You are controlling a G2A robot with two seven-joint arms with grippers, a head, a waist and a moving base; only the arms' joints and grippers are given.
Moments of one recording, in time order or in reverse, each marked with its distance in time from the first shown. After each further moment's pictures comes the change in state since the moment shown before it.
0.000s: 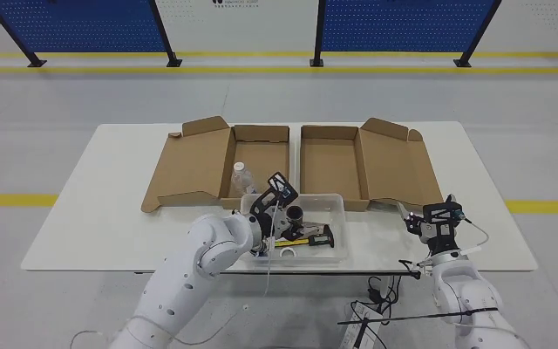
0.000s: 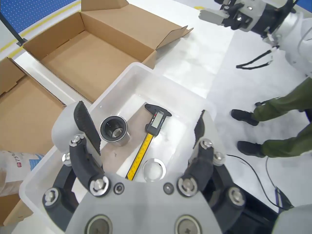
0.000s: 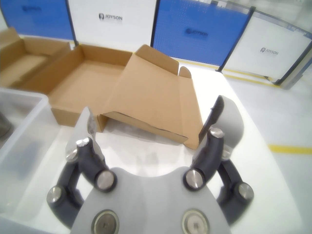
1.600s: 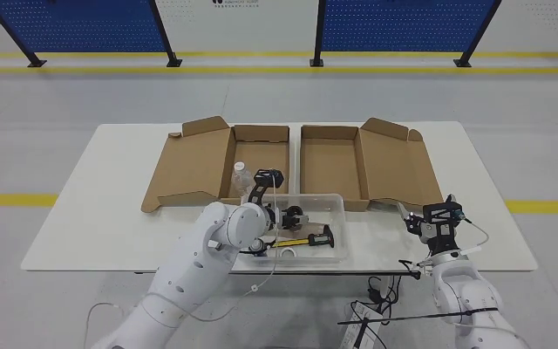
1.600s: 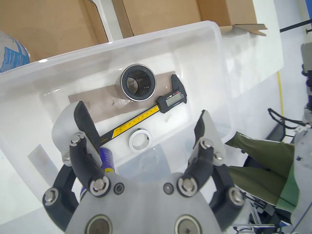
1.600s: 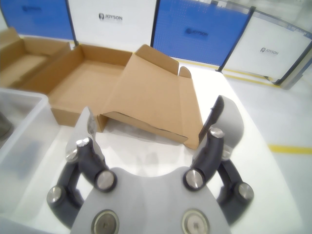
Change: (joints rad) left arm -0.152 -0.055 0.078 0.050 -0.182 0.727 -0.440; right arm 0.000 0.000 0.000 0.000 0.000 0.000 0.000
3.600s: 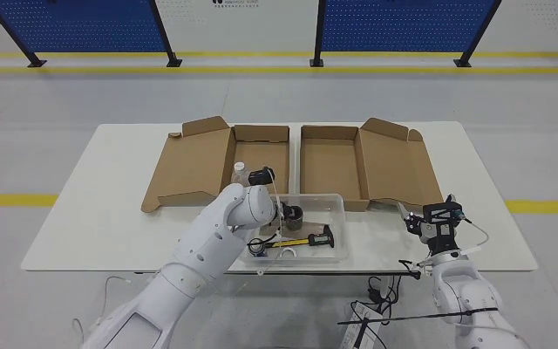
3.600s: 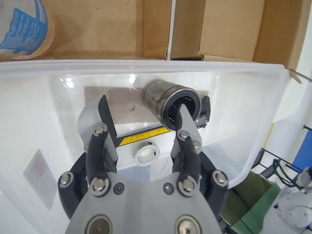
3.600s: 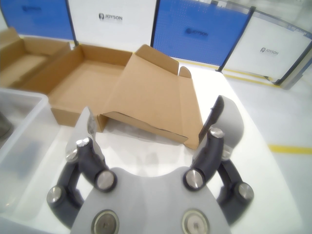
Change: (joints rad) left arm -0.183 -0.075 0.105 0.301 -0.078 0.295 -0.013; right arm 0.000 0.000 0.000 0.000 0.000 0.000 0.000
